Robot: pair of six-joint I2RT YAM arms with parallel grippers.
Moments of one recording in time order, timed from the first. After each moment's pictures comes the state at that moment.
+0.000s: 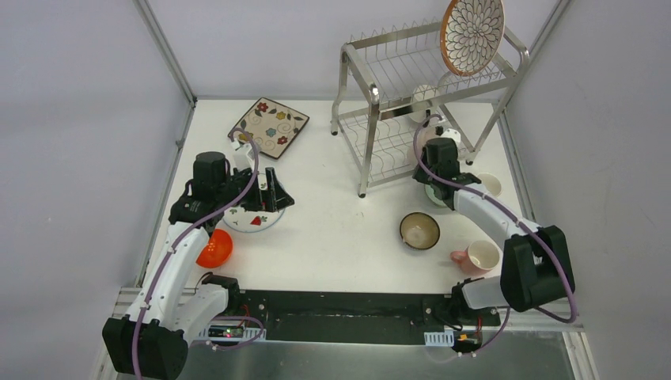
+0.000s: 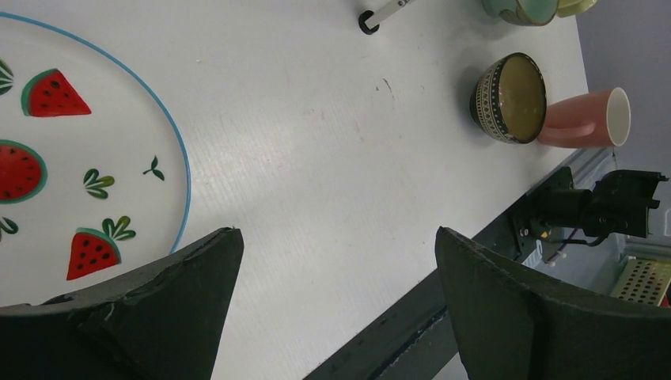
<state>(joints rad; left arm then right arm) -0.13 0.90 0.80 -0.48 0.61 -0.31 0.34 1.37 0.85 -0.15 0.26 0.46</state>
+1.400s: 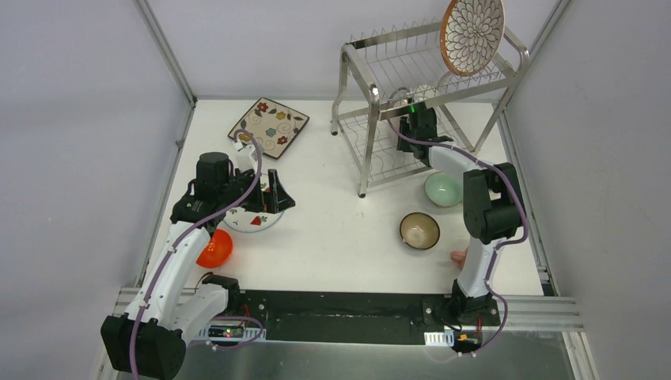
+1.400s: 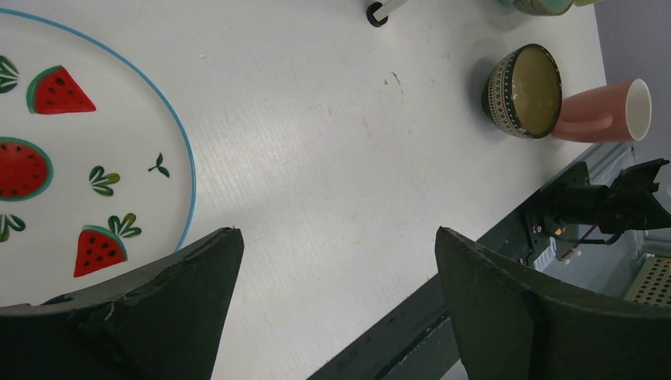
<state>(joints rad) -0.16 0.90 0.80 -0.49 0.57 -0.29 0.30 1.91 1.32 -0.07 0.15 0.21</state>
